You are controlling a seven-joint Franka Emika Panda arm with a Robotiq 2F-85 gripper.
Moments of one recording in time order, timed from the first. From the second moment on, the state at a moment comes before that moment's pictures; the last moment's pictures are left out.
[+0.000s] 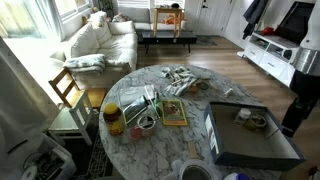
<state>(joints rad) -0.02 -0.66 0.08 -2.57 -0.02 1.68 0.14</state>
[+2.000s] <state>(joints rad) 0.36 0.02 0.36 -2.18 0.05 2.21 -0.22</state>
